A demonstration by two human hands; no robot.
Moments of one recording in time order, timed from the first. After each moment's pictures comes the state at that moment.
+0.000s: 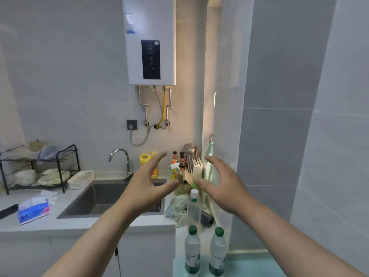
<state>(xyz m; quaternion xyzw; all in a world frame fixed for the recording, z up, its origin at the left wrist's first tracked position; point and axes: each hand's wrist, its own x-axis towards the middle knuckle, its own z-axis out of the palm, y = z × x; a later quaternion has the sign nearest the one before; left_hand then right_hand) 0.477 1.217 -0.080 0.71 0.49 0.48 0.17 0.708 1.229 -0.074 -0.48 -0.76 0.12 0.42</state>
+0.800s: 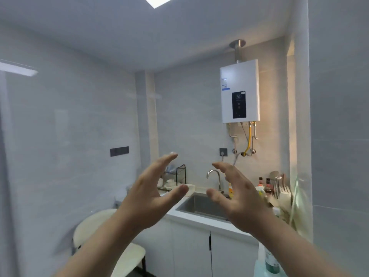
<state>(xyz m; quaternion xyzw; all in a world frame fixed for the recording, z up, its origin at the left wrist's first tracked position) 0.479 0.765 0.028 0.65 0.57 0.48 -0.15 0.665 0.898 0.008 -0.16 -0.85 0.16 0.48</state>
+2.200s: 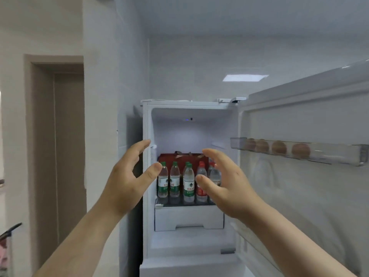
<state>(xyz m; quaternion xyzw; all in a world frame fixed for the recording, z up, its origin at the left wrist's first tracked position) 0.242 0.090 0.040 0.20 0.76 0.46 -0.41 0.220 0.327 0.044 0.31 -0.82 0.35 0.32</state>
